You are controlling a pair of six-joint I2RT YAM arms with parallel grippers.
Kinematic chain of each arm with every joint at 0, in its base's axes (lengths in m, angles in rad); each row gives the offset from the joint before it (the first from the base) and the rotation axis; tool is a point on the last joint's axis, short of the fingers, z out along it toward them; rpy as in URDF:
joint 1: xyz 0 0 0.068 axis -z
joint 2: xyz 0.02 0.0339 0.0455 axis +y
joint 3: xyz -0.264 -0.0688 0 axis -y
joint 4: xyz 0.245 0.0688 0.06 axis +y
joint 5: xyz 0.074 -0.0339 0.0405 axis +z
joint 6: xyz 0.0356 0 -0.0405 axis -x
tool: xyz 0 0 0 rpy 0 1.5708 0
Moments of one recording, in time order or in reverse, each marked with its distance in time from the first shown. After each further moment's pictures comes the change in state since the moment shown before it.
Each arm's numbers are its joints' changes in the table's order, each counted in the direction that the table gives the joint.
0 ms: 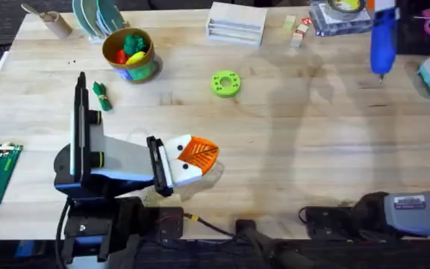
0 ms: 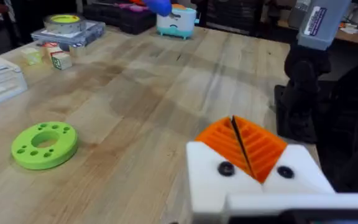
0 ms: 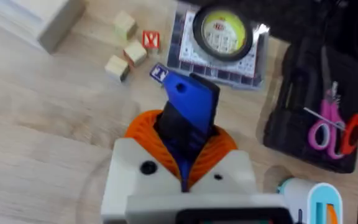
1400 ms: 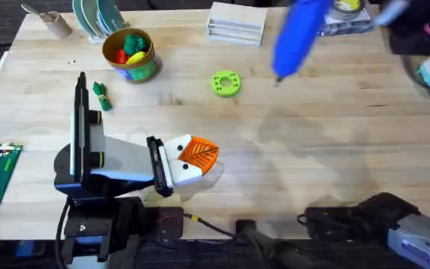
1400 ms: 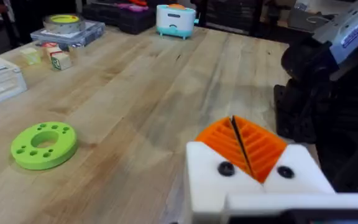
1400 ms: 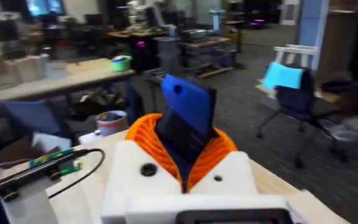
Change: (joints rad) left arm 0.000 0.000 0.000 0.000 0.000 0.000; right arm -0.613 -0.783 -0.559 -0.800 0.304 -0.639
